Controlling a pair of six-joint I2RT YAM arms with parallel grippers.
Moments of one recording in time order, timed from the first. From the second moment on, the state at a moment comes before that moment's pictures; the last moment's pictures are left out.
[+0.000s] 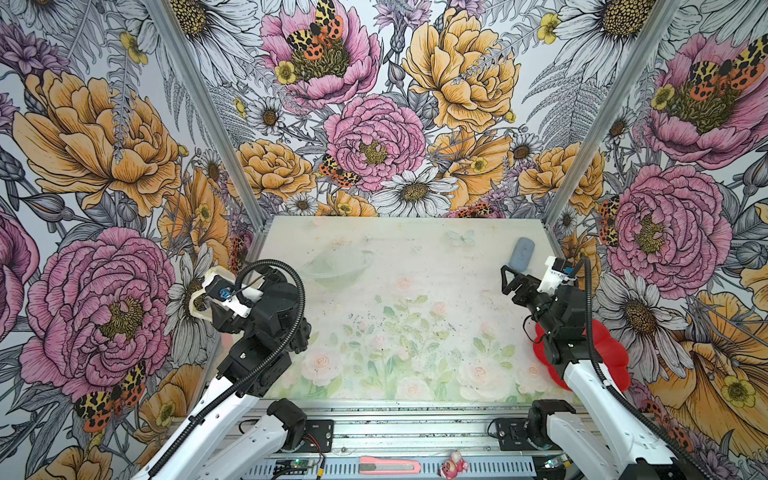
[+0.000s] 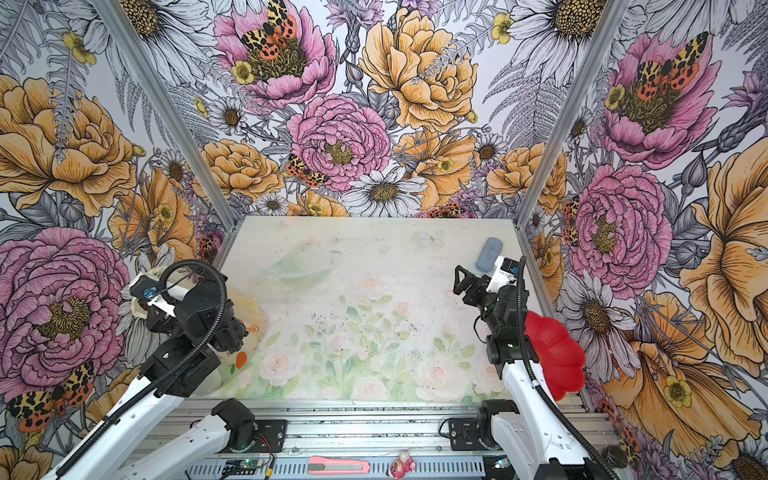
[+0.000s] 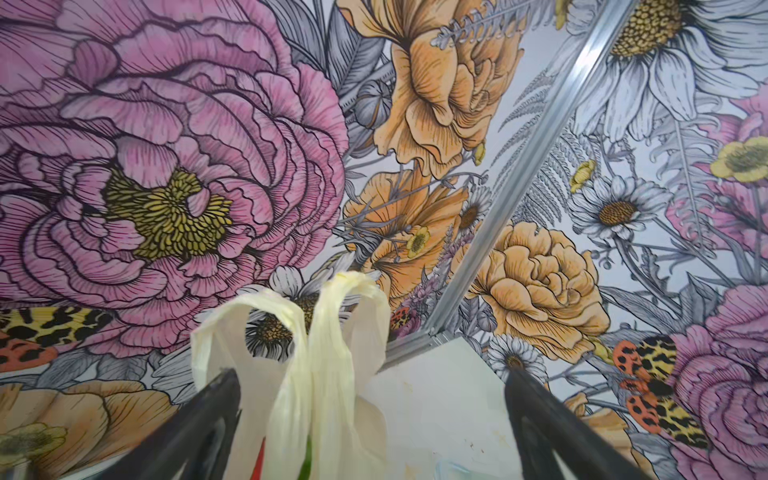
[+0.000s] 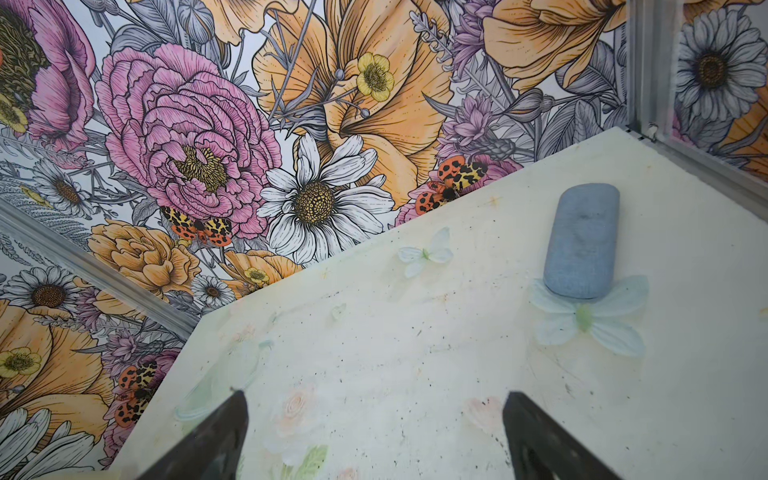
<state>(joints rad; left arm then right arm) -0.55 0.71 0.90 -0.30 -1.54 -0.47 -0.02 0.85 0.48 0.15 -0.22 0.51</state>
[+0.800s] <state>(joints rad) 0.12 0.80 0.91 -0.50 -0.66 -0.73 -0.01 0.85 0.48 0.15 -0.23 0.51</state>
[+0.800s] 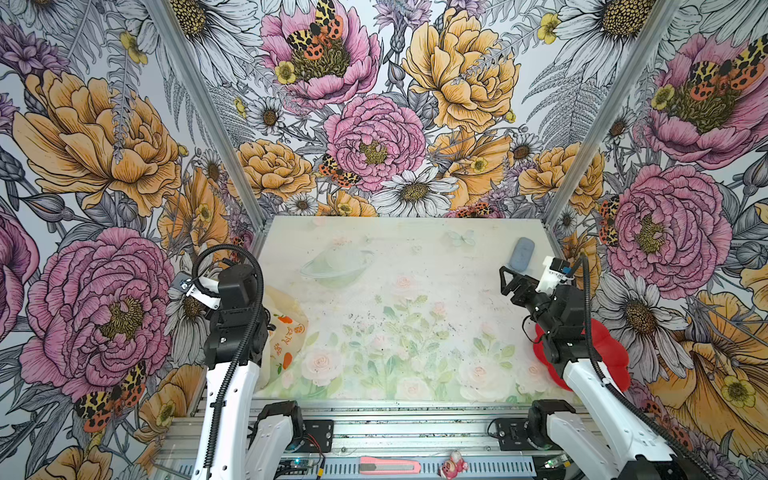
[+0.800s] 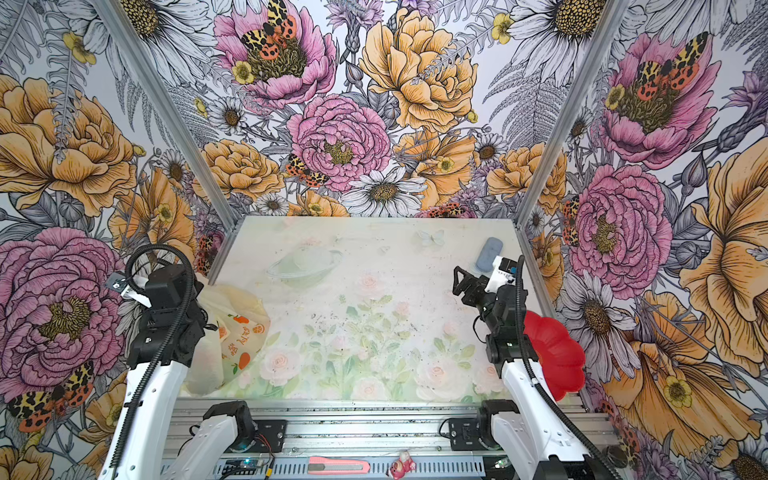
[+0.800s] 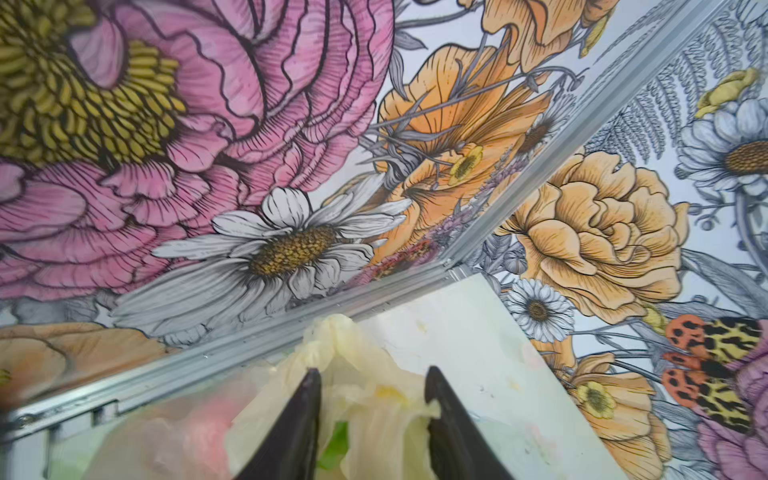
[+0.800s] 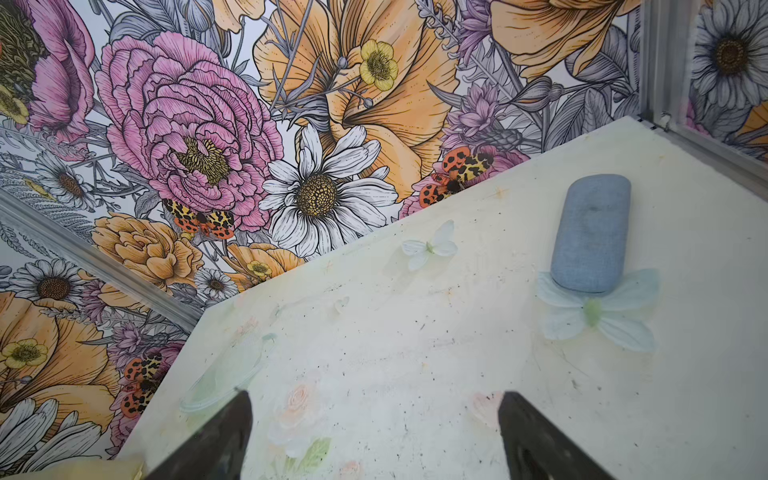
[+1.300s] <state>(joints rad) -0.27 0.99 1.01 -0.32 -0.34 -0.63 0.00 0.85 0.50 0.09 -0.23 0.53</state>
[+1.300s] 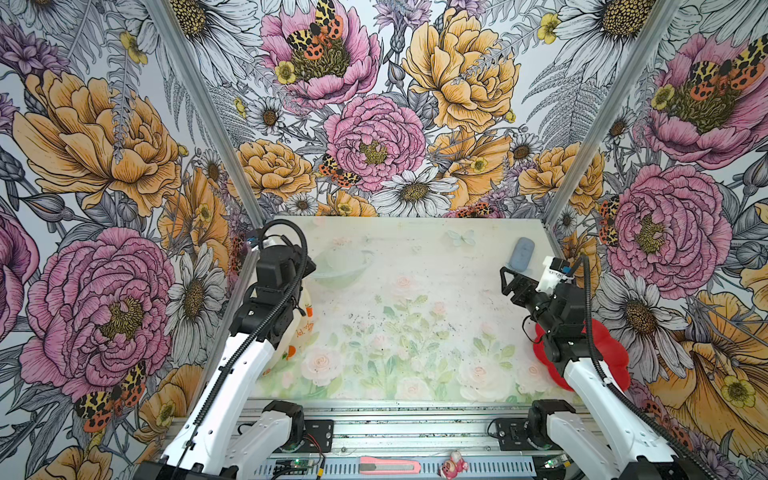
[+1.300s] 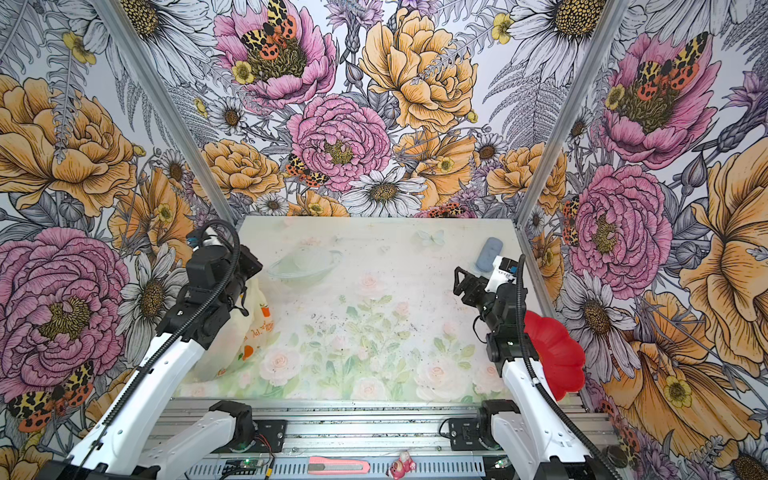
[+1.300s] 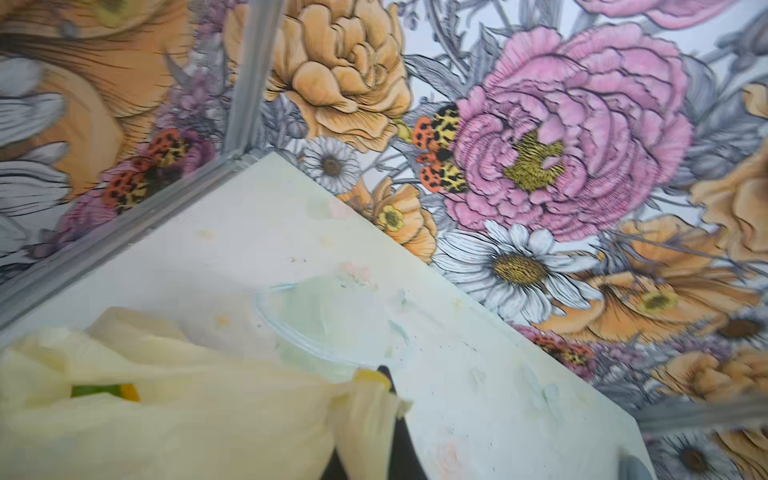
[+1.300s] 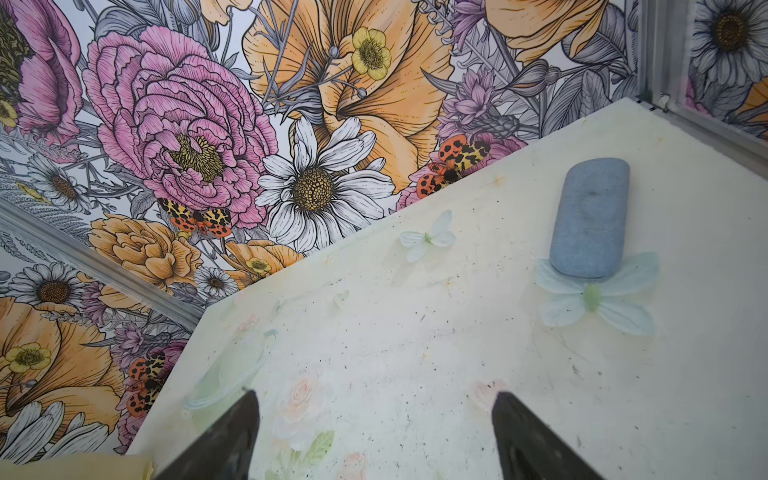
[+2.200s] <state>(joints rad) -0.87 1.40 1.29 -0.16 -0.22 -0.34 0.25 0.85 0.57 -0.02 -0.13 0.50</state>
